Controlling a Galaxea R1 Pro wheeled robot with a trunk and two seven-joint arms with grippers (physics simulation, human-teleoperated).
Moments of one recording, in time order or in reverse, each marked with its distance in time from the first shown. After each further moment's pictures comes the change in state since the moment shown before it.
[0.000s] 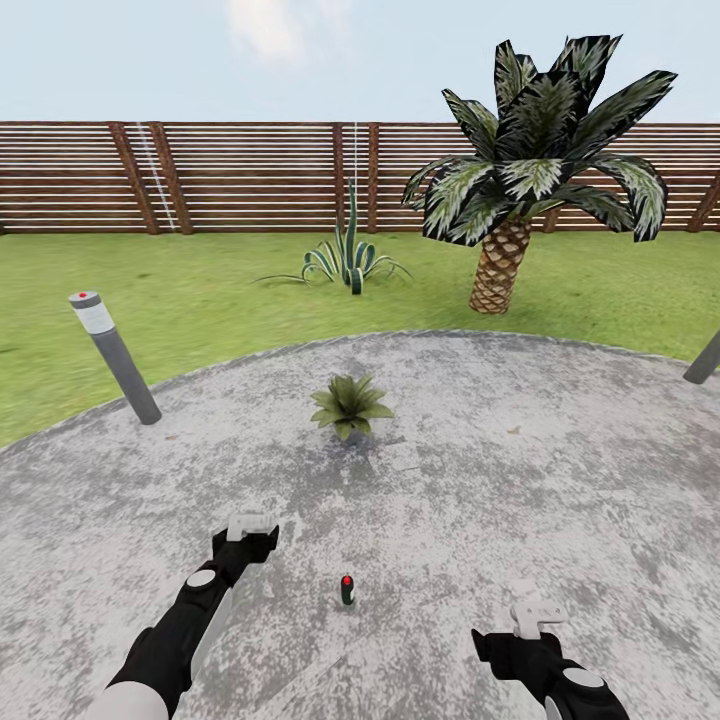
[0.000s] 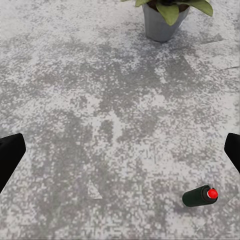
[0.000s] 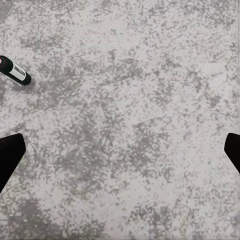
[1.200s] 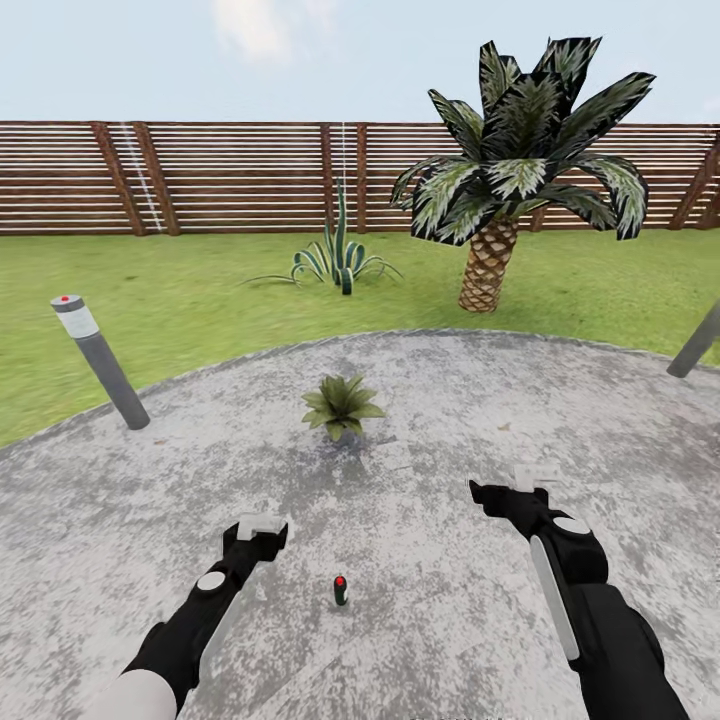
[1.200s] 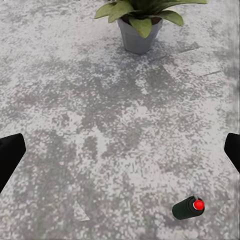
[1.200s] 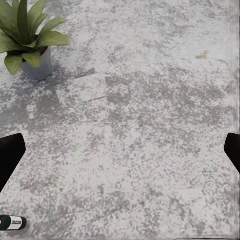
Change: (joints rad) left arm -0.041 -0.002 -0.061 0.111 -0.003 -0.129 0.000; right arm -0.393 0.003 -0.056 0.003 0.000 -0.001 0.001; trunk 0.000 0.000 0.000
